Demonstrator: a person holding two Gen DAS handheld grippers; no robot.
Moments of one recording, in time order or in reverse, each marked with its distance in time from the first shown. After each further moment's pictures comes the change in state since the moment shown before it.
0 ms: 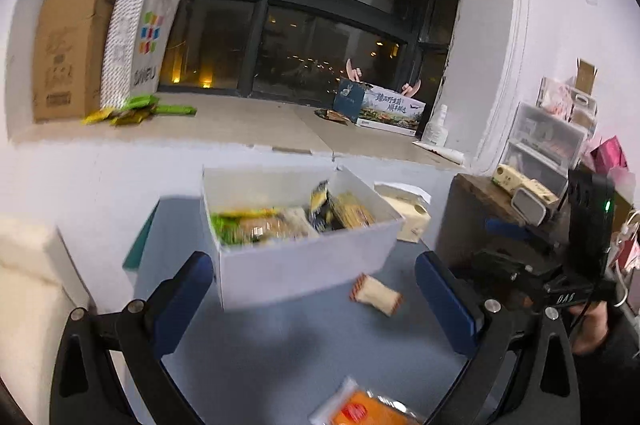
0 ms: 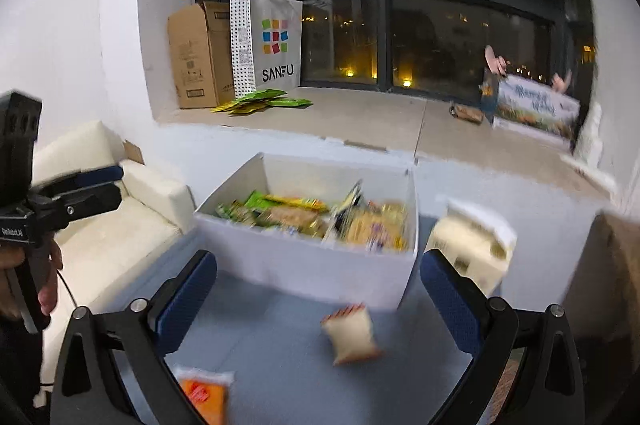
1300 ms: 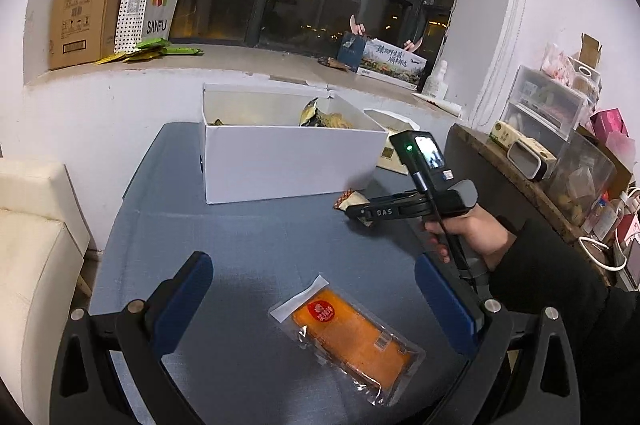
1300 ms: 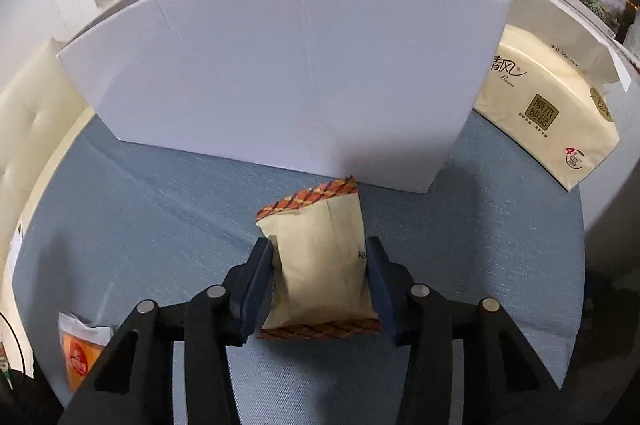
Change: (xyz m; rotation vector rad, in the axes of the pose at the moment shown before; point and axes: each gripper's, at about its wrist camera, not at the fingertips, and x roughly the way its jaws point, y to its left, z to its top) left arm -0.019 -0.041 -0.091 -0.017 0.131 0.043; right arm 0.177 -0.053 -0.092 0.035 0.497 -0.010
